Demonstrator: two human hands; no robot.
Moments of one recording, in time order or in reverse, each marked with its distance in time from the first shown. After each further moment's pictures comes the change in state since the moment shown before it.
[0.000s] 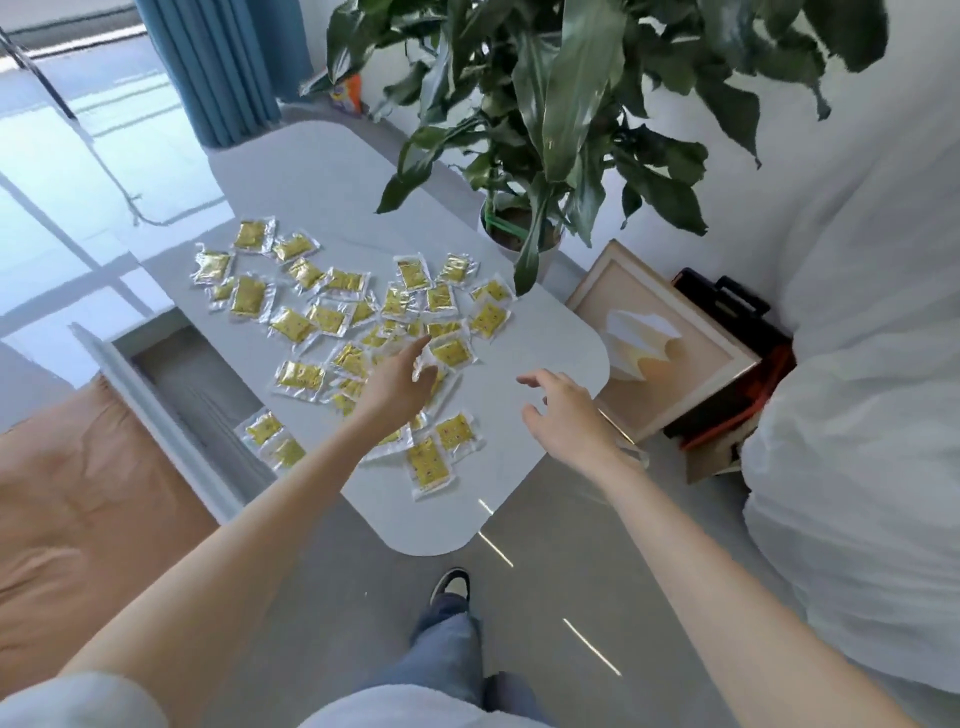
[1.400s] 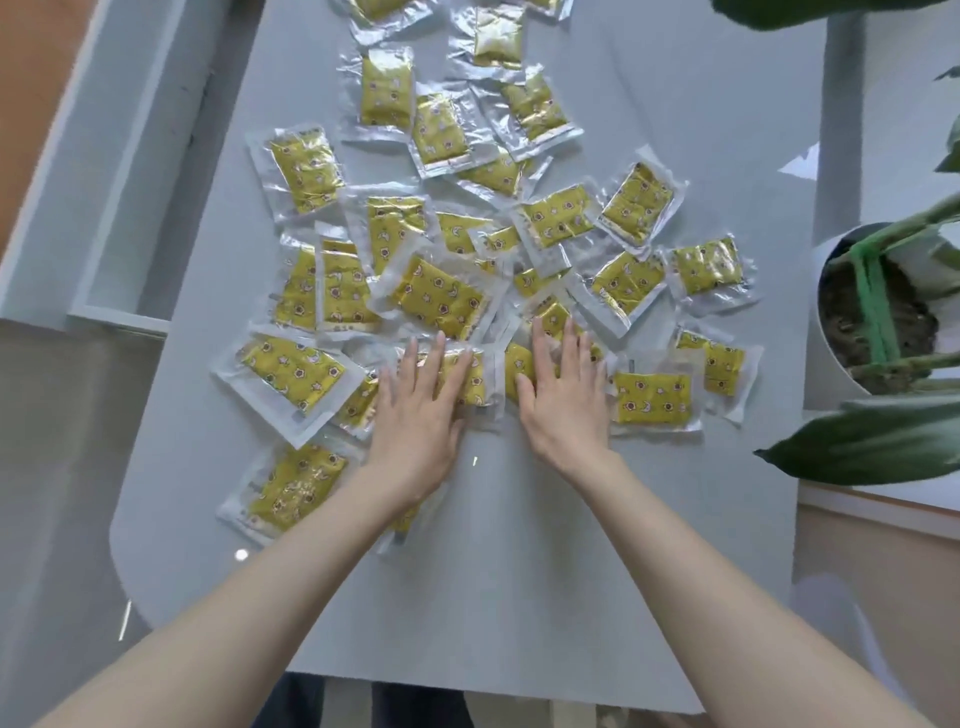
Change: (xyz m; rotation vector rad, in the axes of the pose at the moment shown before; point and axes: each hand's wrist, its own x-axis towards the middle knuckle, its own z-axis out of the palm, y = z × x) left_hand 0.261 -0.162 0.273 0.146 0.230 -0.722; right_hand 0.443 0.132 0.243 -0.662 -0.468 -0.664
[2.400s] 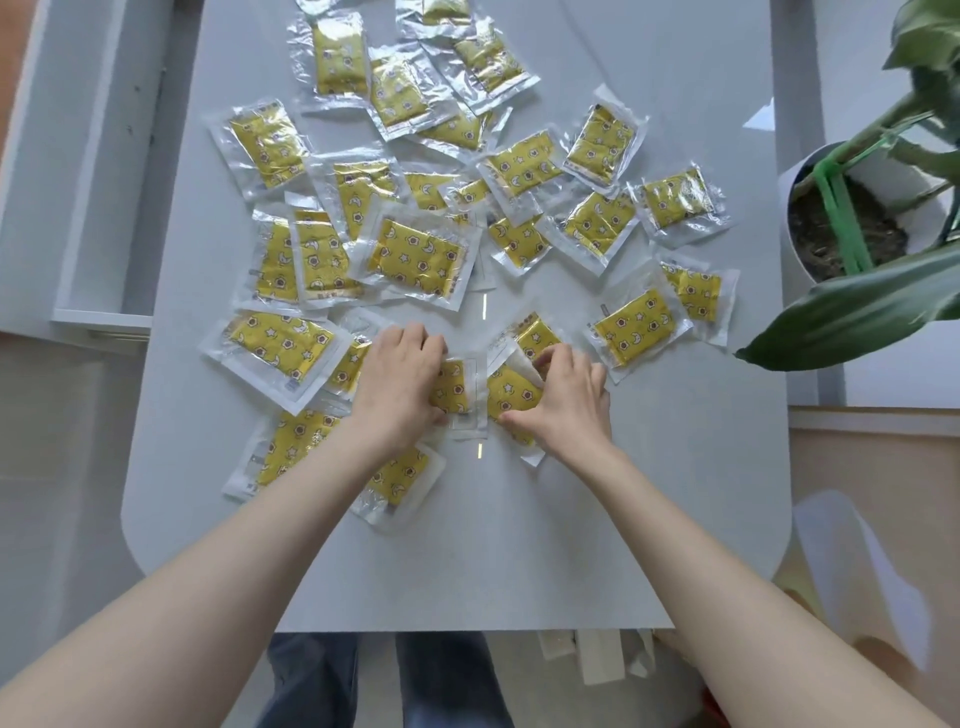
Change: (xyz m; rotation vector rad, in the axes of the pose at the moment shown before) left_hand -0.010 -0.006 -0.016 0.202 -0.005 0.150; right_hand -0.057 0.004 0.013 0.238 0.042 0.215
